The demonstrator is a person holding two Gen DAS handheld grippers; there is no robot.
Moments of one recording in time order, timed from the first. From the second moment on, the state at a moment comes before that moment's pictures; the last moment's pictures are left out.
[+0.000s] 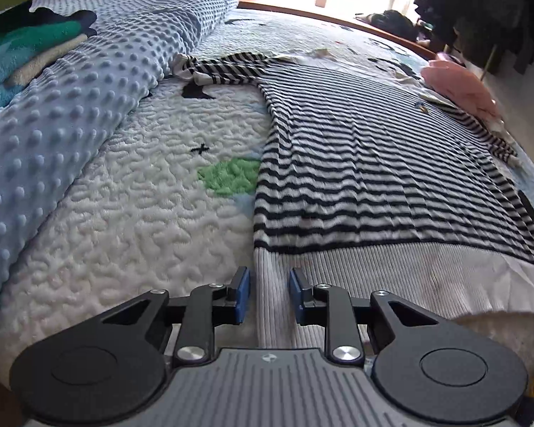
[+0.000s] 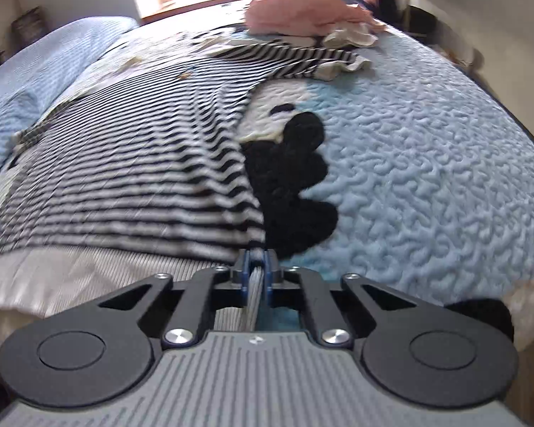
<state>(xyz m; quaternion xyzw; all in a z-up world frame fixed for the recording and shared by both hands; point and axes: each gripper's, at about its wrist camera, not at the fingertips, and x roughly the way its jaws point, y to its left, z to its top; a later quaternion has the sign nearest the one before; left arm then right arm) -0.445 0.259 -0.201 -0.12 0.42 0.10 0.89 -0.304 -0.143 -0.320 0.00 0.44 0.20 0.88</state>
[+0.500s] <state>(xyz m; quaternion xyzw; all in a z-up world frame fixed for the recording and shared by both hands) -0.416 0.262 -0.165 -0.22 0.35 0.04 0.91 -0.203 -0.217 -0.287 0.31 0.39 0.13 0.86</state>
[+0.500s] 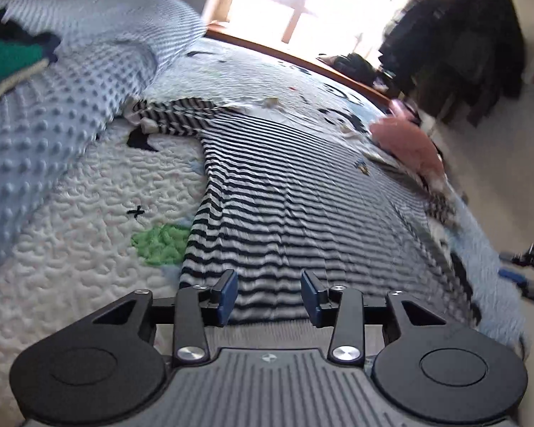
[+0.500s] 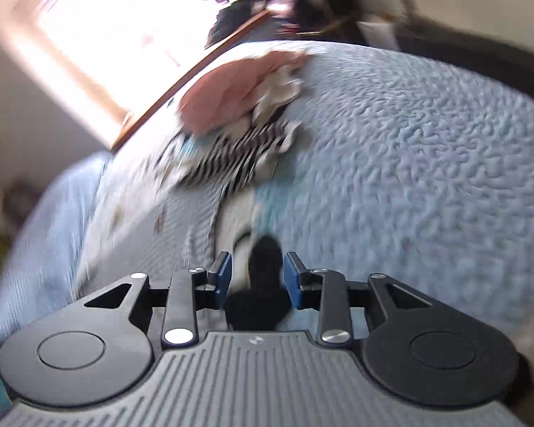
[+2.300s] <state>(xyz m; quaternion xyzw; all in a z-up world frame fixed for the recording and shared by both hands) -0.432 0.304 -0.208 -0.34 0.37 0.05 0.86 -0.145 -0.131 -0.320 0.13 0.45 0.25 0.85</state>
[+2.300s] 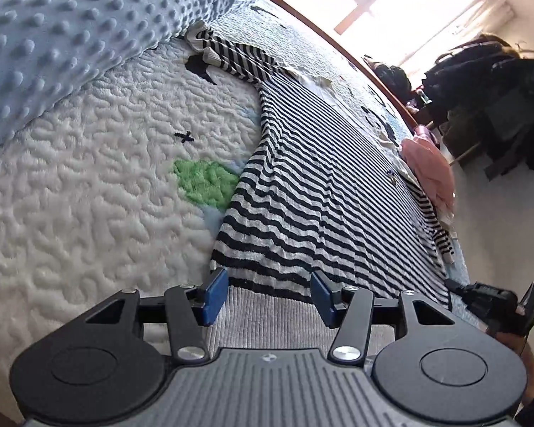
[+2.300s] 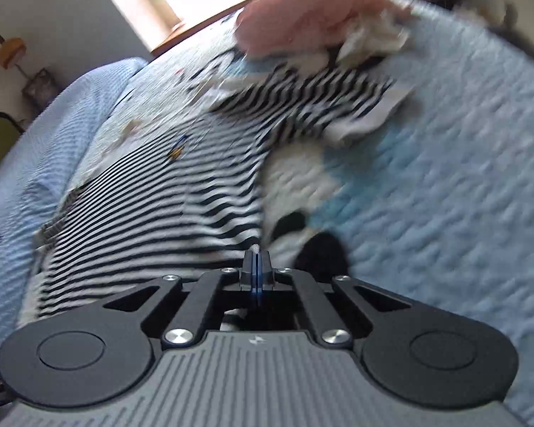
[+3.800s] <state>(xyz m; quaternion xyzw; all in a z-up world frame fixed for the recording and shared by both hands) -0.470 0.278 -0.210 -0.27 0.42 0.04 0.87 -0.330 -0.196 -0.332 0.17 0.49 0.23 0.83</state>
